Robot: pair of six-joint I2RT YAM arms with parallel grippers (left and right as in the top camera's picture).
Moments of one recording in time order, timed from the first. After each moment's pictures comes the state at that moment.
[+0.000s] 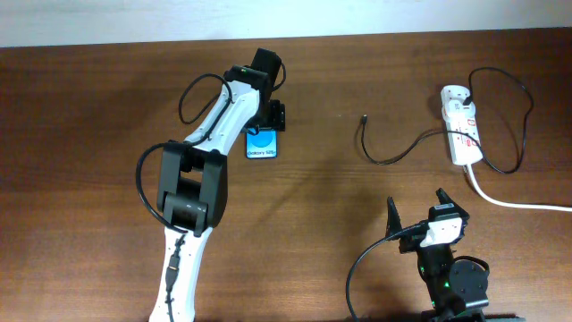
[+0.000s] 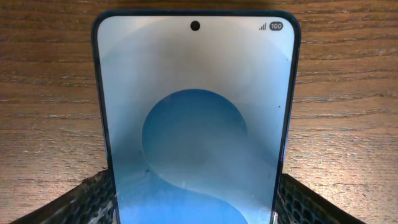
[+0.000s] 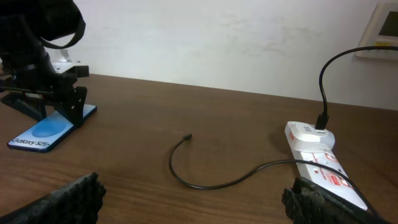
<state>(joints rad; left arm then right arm) -0.36 2.48 2.12 -1.02 -0.04 -0.34 0.13 0.02 0.01 -0.07 0.02 -0.06</state>
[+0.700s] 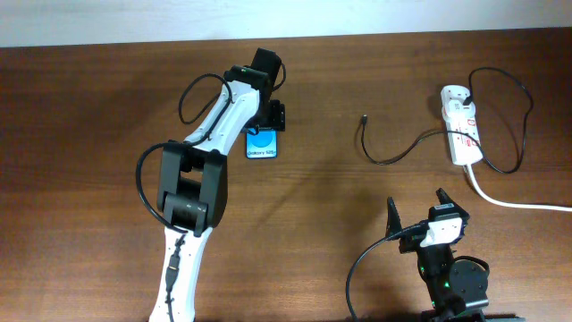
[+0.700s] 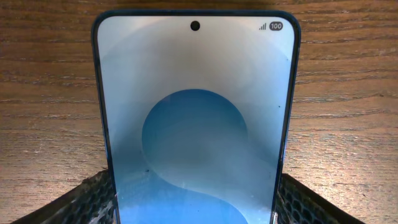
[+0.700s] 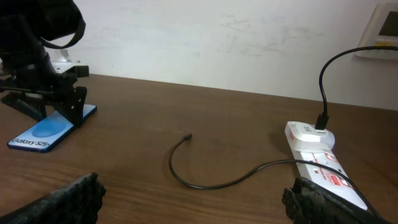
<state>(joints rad) -0.36 2.48 2.12 -1.02 -0.05 -0.34 0.13 0.02 0.01 -0.07 0.02 -0.06</state>
